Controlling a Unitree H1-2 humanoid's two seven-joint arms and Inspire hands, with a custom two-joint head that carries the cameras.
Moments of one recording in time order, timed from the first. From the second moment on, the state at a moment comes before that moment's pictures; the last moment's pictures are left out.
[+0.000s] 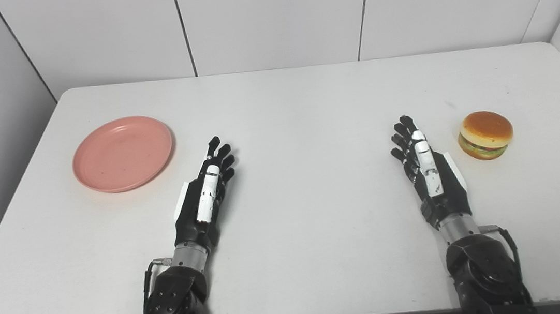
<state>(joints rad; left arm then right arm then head) -0.09 0.01 -0.03 0.08 -0.10 0.00 -0.10 -0.16 -0.05 -0.04 0.09 0.12 0.02 0.12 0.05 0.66</state>
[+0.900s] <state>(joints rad) -0.20 -0.07 -0.08 0.25 0.00 -0.11 -0.04 -0.22 -0.12 -0.09 0.23 0.24 -0.13 0.22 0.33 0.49</state>
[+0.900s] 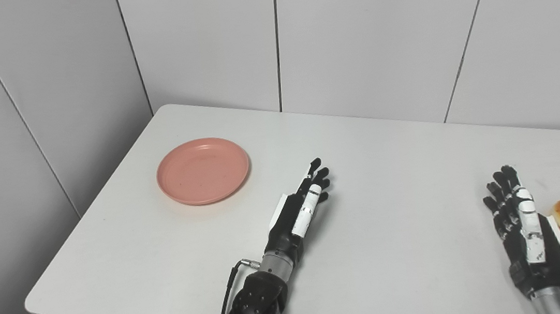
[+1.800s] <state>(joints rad) -0.12 -0.07 -0.04 0.07 -0.09 0.02 -0.06 -0.22 -0.11 -0.08 0.22 0.22 -0.13 0.21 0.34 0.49</state>
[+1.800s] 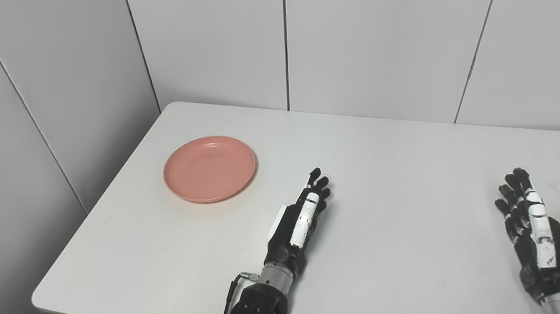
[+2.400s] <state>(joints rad) -0.26 -0.02 0.06 -0.22 -0.14 0.18 -0.03 -0.22 -0.11 -0.07 0.21 0.22 -0.13 0.20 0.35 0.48</state>
